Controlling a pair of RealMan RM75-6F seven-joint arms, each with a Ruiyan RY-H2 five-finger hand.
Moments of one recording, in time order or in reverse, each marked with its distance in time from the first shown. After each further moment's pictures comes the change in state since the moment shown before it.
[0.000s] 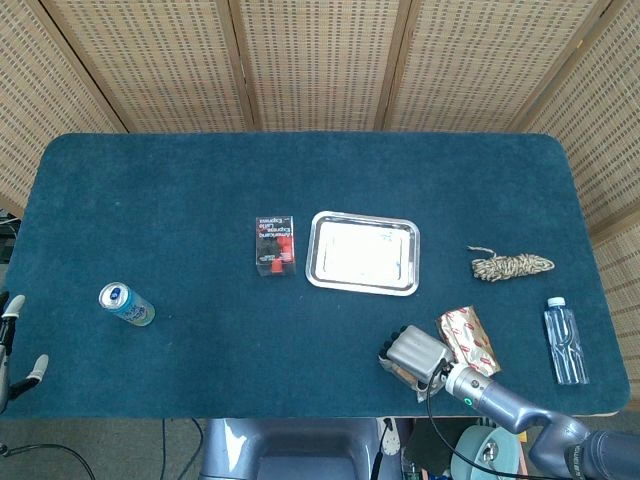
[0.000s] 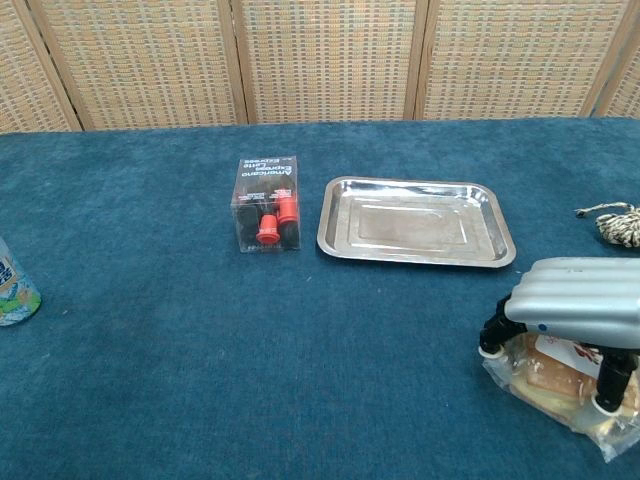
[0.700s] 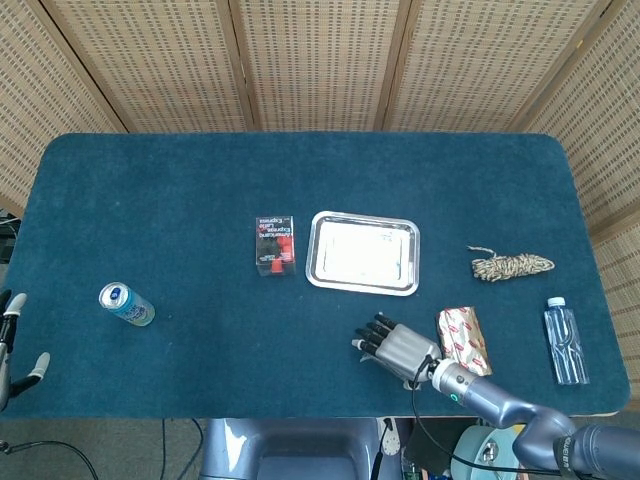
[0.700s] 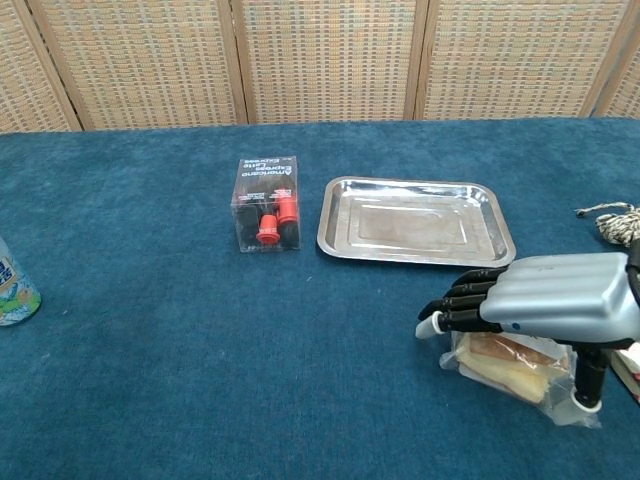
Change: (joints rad) left arm -0.010 -0.007 -0.006 0.019 -0.007 -0.019 -0.018; right arm 0.019 0.015 0.087 -0.091 0.133 -0.148 -0.147
